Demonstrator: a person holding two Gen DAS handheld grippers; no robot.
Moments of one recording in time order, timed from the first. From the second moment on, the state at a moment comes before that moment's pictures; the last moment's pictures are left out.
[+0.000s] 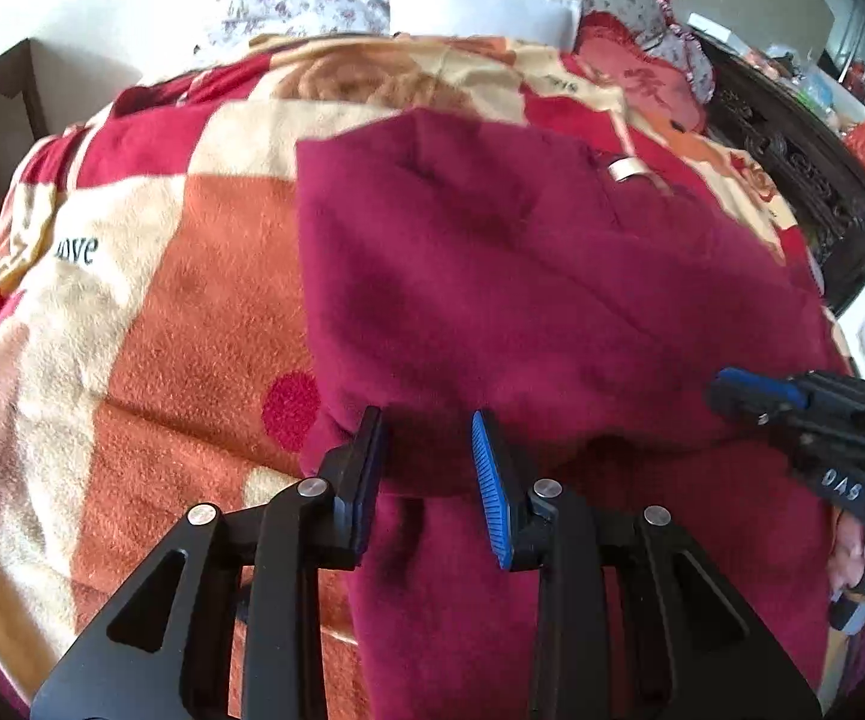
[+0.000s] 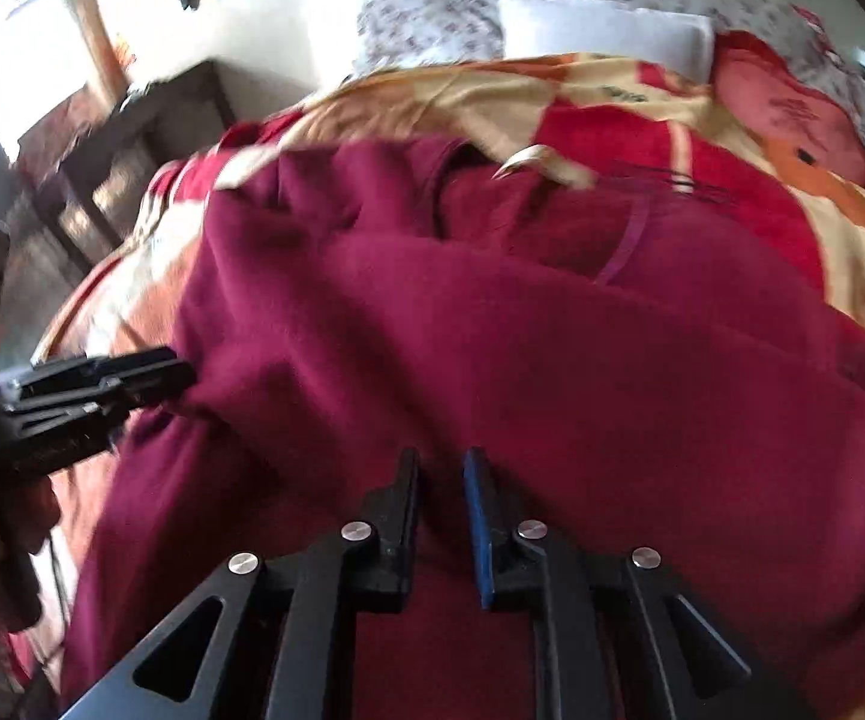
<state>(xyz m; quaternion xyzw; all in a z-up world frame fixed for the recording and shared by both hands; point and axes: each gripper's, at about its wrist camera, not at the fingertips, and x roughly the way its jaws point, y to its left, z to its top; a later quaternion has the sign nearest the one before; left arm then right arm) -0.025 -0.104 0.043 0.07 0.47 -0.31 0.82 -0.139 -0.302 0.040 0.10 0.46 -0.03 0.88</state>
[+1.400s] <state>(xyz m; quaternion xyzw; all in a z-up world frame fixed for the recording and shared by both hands) -0.045 -0.172 0.027 0.10 0.49 -0.34 0.80 -0.239 -0.527 0.007 0.47 0.34 -0.20 0.79</state>
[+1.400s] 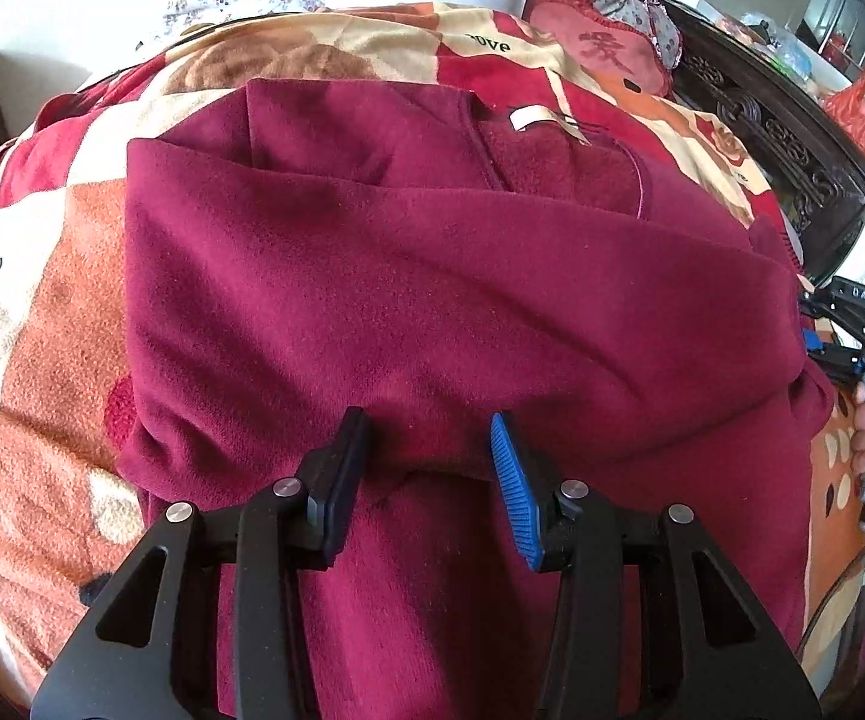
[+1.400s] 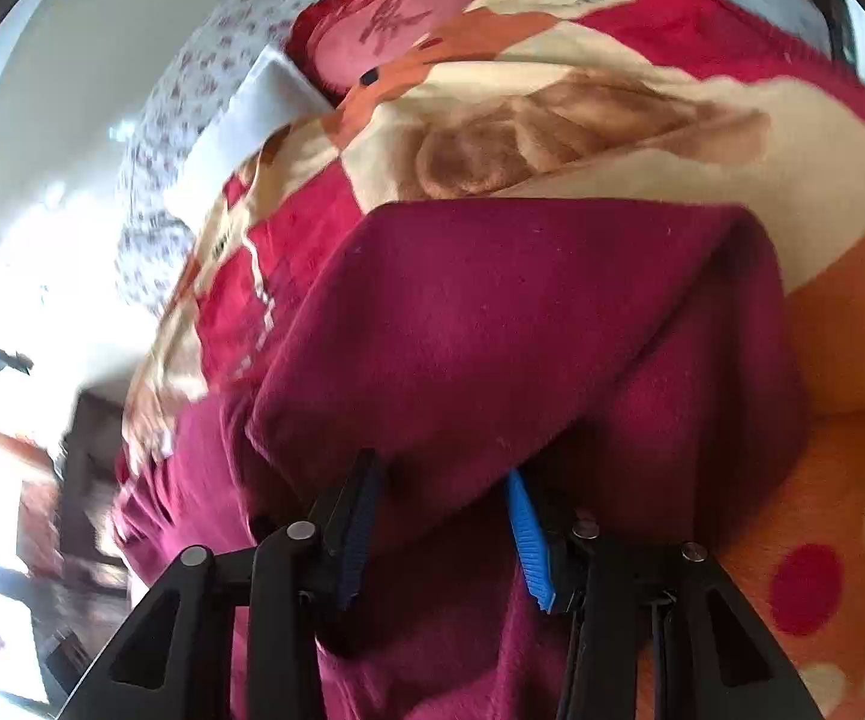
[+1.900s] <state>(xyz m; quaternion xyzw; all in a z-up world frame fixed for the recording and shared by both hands) -0.044 -0.168 0.035 0.09 0.48 -0.33 0.80 -0.279 -0.514 0.104 0.35 0.27 -0.16 0.88</state>
